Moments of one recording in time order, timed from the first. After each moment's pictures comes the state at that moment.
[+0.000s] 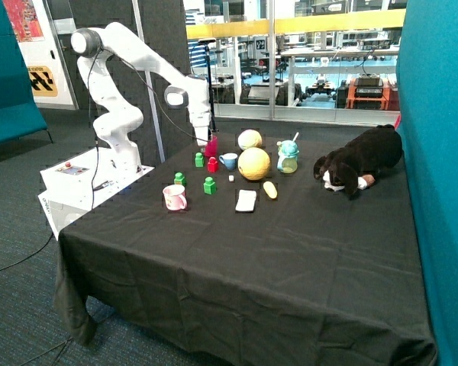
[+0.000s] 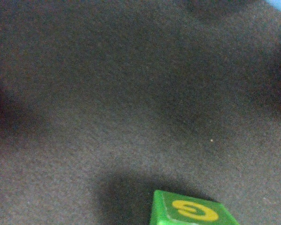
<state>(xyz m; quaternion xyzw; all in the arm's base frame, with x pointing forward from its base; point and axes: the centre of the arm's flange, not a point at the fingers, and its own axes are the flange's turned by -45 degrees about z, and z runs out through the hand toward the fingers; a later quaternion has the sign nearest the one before) 0.385 0.067 0.344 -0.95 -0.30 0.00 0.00</state>
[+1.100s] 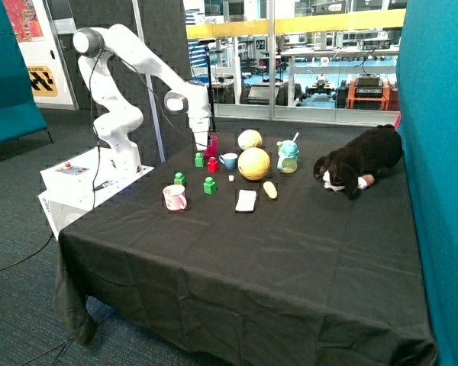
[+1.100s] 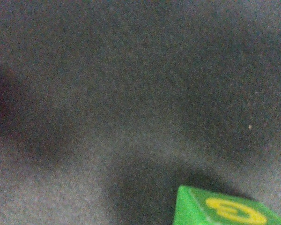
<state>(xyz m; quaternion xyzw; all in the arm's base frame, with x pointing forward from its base) 0.374 0.070 0.322 -0.95 -0.30 0.00 0.00</state>
